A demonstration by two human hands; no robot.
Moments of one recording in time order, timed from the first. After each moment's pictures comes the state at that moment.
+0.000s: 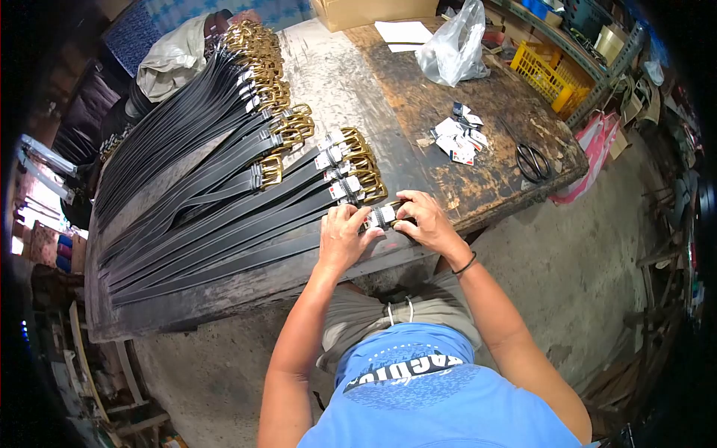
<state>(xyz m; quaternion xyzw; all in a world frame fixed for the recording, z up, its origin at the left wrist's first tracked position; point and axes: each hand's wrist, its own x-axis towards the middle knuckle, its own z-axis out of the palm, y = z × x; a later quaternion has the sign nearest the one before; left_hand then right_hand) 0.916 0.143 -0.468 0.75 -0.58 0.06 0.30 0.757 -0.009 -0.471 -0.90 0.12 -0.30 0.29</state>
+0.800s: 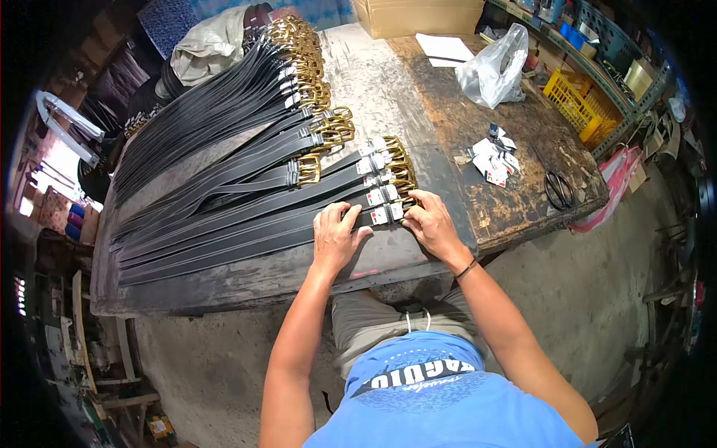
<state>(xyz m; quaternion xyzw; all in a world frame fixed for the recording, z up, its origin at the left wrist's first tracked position) 0.975 0.182 -0.473 0.78 -0.54 0.15 0.29 0.814 0.007 -0.470 -0.92 0.11 -0.32 0.23</state>
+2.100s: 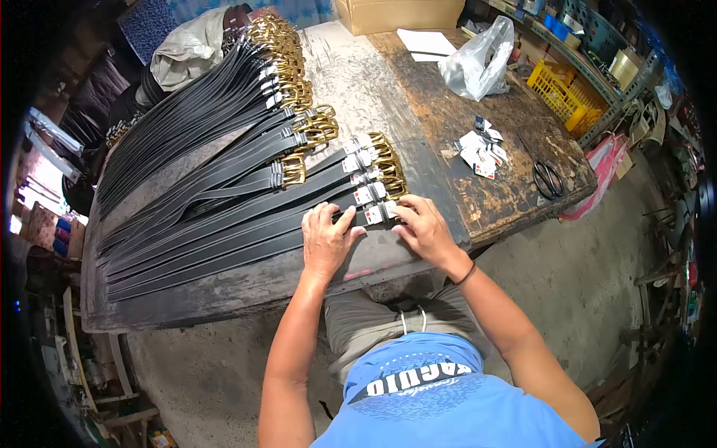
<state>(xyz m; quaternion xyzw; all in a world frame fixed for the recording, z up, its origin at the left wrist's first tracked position) 0.971 0.182 -0.473 0.77 -0.55 0.18 0.25 0.798 0.026 -0.452 -0.92 0.12 -0.32 0.21</state>
